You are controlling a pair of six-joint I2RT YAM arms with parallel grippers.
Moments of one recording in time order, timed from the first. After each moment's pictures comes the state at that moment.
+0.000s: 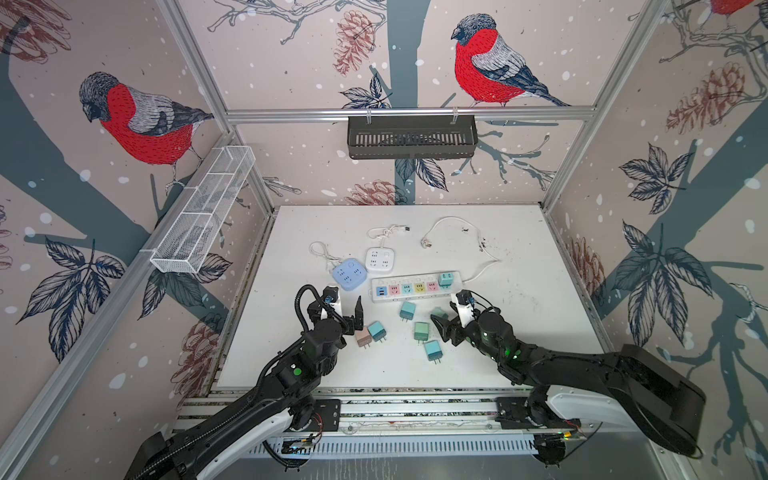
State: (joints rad) left arm -0.77 0.60 0.21 0.09 -0.62 -0.20; right arm 0.84 1.21 0.19 0.66 0.08 0.21
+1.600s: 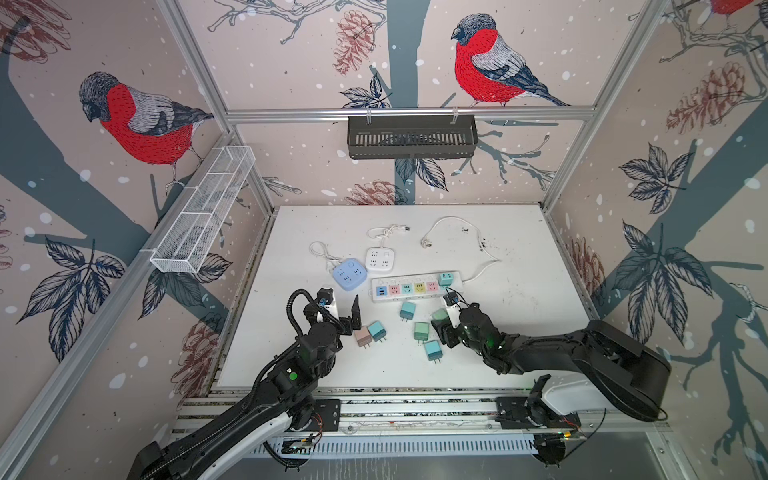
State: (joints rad) left arm -0.77 0.52 0.19 0.09 -0.64 -0.20; right arm 0.85 1.40 0.27 0.52 0.13 0.22
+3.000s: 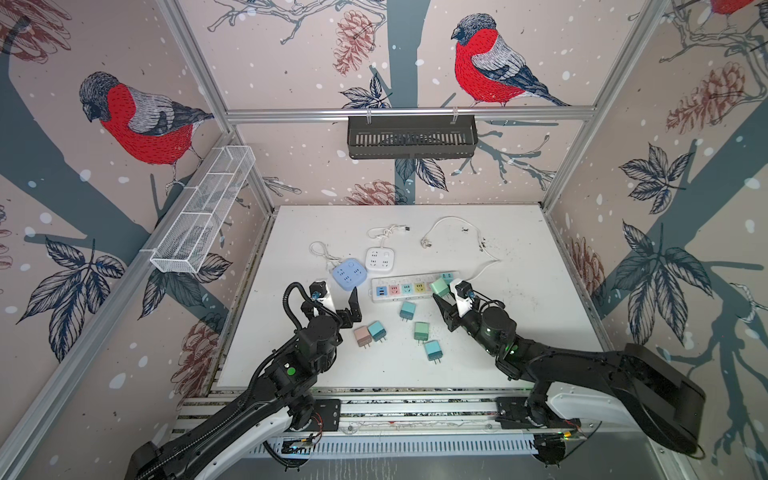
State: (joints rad) left arm -0.77 0.53 0.31 0.00 -0.62 -0.34; right arm 0.86 1.15 0.23 0.86 0.16 -0.03
